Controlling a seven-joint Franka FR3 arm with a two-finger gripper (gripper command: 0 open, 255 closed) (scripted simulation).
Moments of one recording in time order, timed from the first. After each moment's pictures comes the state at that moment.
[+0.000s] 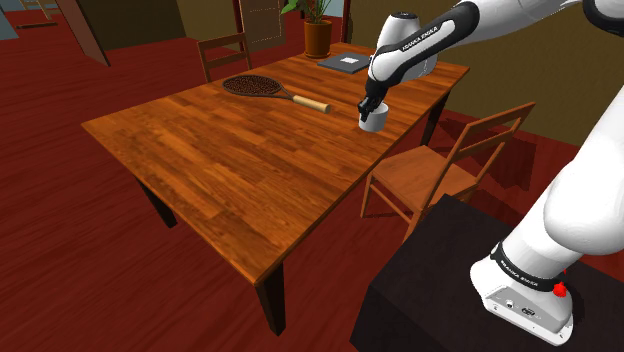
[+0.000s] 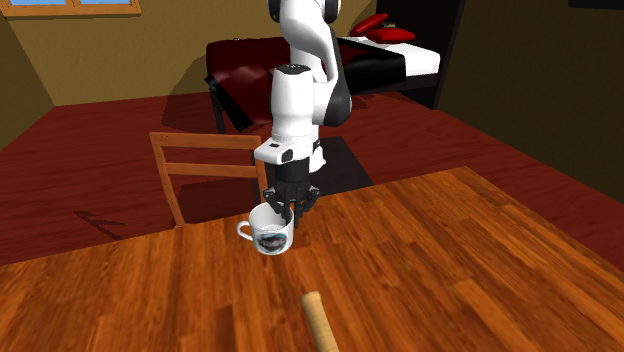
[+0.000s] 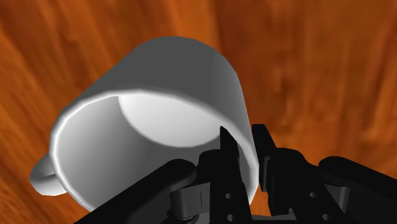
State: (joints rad) arm -0.04 0.09 -0.21 -2.18 -0.01 2.51 -0.21
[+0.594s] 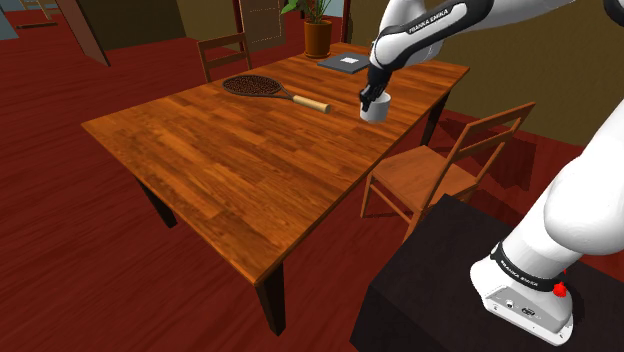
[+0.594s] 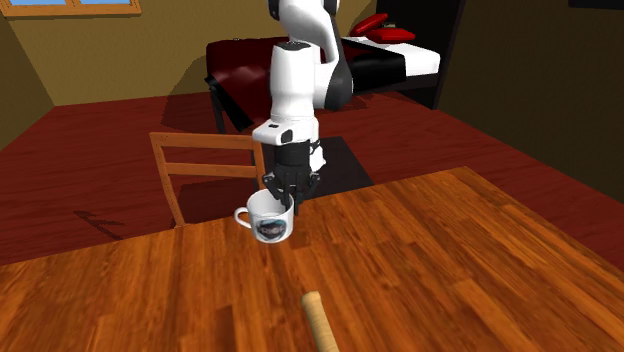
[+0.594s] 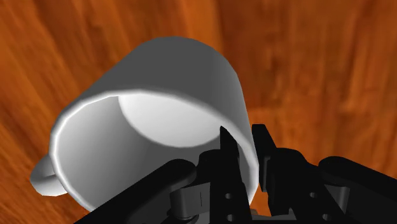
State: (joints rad) arm -0.03 0.03 -0.21 -2.13 -0.03 2.41 -0.20
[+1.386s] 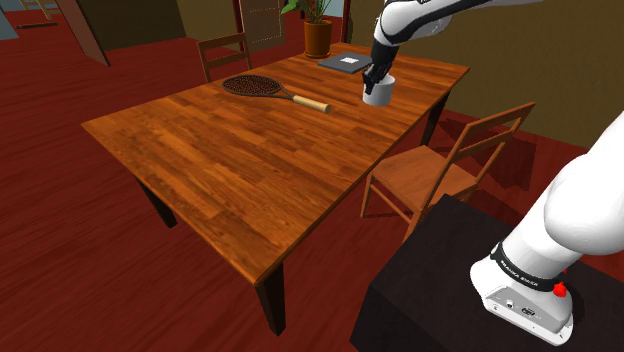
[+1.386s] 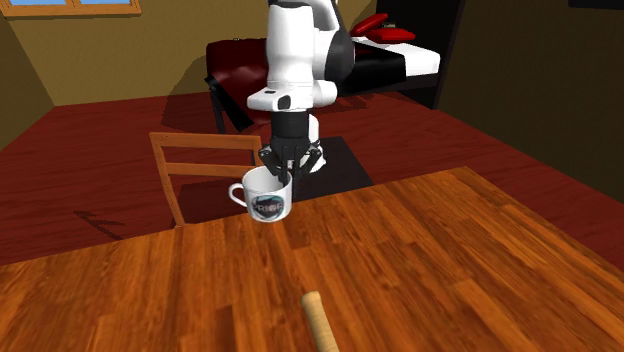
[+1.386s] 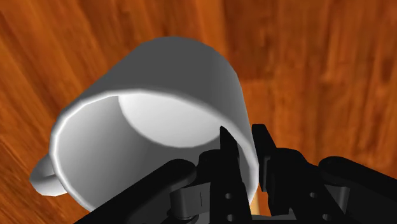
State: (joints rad) arm -0.03 -0.03 -0.21 -2.03 -0.04 2.26 -0.19
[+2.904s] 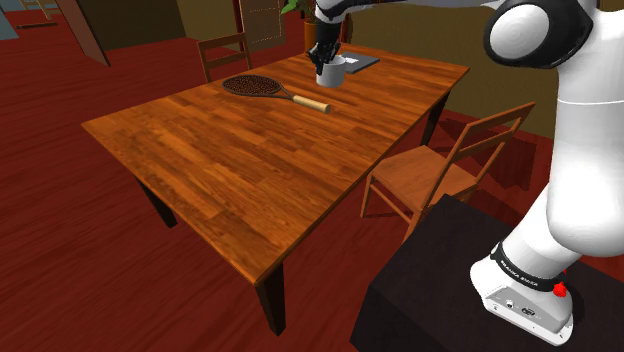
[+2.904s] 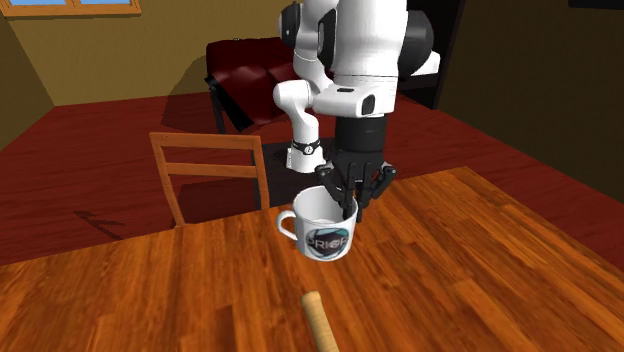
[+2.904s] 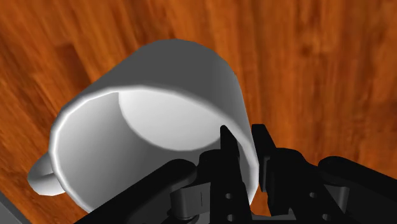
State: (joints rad) arm 0.04 0.44 -0.15 -1.28 0.00 1.96 -0.06
